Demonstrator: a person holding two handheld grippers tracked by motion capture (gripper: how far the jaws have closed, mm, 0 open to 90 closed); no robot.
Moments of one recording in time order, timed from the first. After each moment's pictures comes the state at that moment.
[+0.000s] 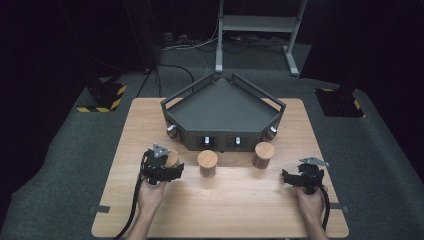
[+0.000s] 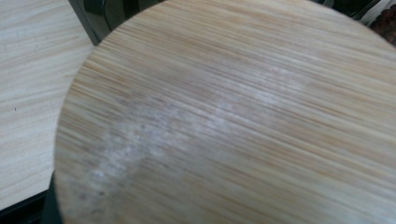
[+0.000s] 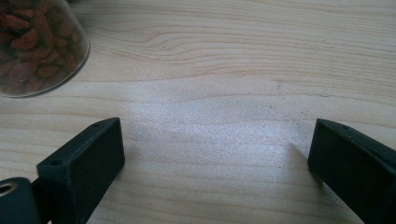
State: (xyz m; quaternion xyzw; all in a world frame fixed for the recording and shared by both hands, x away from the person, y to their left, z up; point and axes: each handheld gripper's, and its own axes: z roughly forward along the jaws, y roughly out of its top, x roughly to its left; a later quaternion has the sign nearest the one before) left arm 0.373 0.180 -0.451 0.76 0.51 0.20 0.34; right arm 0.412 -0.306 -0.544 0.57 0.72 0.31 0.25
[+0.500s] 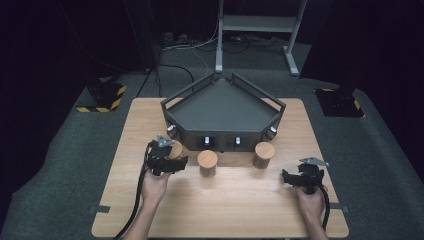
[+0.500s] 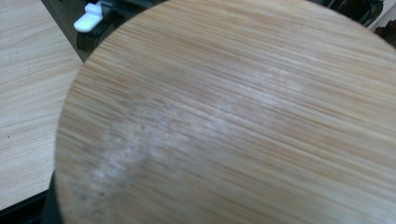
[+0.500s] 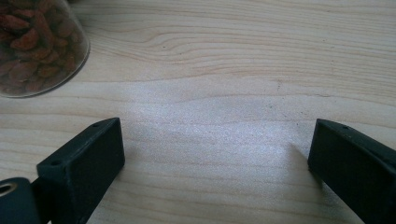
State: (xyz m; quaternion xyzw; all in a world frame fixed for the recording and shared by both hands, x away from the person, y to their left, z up) left arm 0.390 0.171 -0.434 0.76 0.51 0.19 0.34; right arm 0.412 -0.306 -0.544 0.57 0.72 0.31 0.25
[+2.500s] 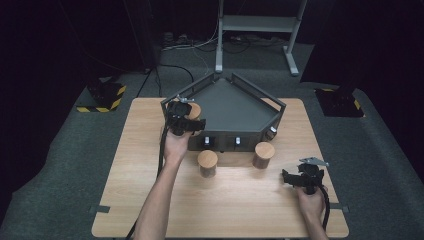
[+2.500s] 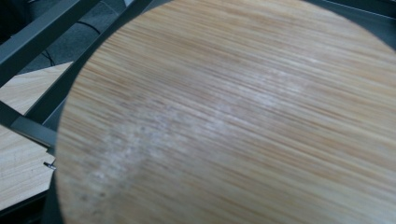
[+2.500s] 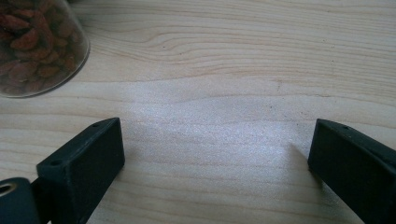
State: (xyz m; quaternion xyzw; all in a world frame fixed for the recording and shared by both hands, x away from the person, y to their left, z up) left arm 0.484 0.118 -0.368 0.75 0.52 0.21 0.35; right arm 0.412 -0.306 -0.544 0.57 0.72 0.31 0.25
